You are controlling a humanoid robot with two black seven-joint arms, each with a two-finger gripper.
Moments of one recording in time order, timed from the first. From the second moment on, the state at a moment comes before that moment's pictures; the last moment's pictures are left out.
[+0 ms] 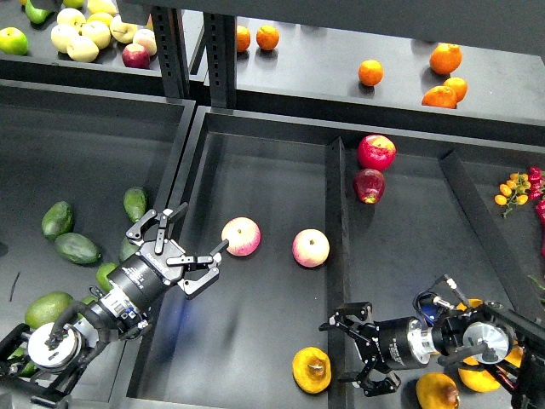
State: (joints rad) left arm 0.07 0.00 -1.38 -1.17 -0.17 -0.49 0.49; right arm 0.60 -0.32 0.29 0.90 -0.21 0.58 -0.49
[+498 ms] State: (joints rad) left arm 0.07 0.00 -1.38 -1.17 -0.17 -0.49 0.49; right arm 0.58 -0.26 0.24 0.86 -0.20 0.58 -0.49
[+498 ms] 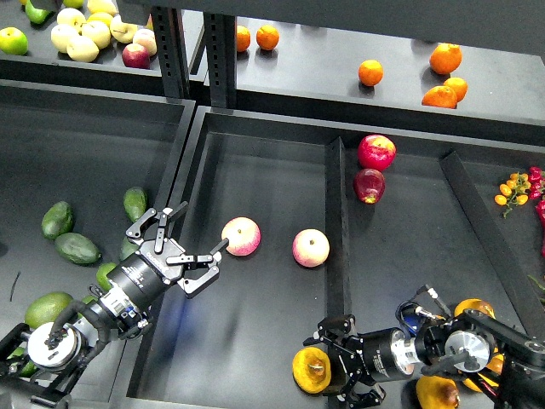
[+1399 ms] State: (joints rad) left arm 0.08 0.00 -1.38 -1.17 -0.17 -0.49 0.49; right arm 0.58 -0.23 0.25 0.77 -0.13 0.58 -0.49
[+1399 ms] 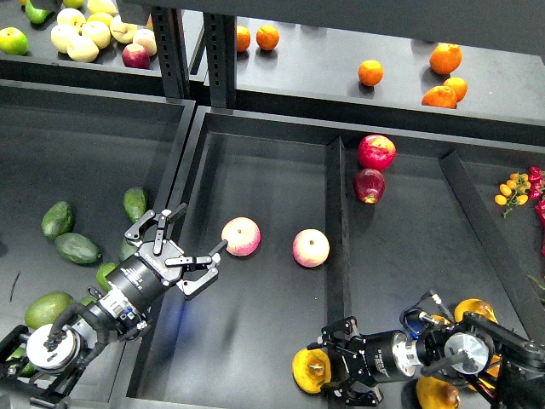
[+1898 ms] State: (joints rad) left arm 0.07 0.00 -1.38 -1.17 -0.17 -0.49 0.49; right arm 0.56 -0.23 0.24 0.76 -0.08 0.58 -0.49
